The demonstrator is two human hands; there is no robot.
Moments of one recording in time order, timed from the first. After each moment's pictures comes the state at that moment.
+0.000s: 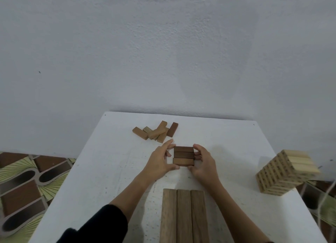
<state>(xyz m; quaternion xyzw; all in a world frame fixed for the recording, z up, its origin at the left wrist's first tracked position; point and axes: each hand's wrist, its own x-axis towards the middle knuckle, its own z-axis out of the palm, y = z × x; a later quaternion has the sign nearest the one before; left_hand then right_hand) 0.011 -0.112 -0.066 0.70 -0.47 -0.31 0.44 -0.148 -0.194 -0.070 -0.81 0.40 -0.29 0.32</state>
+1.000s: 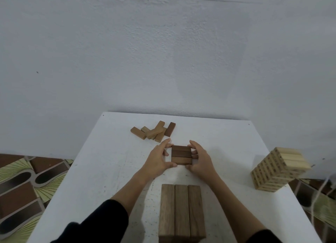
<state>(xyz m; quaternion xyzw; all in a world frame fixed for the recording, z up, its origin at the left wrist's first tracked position) 0.010 -0.115 -0.067 0.71 -0.46 -0.32 0.42 -0.150 -0.205 -0.064 -0.81 0.38 -0.24 0.37</state>
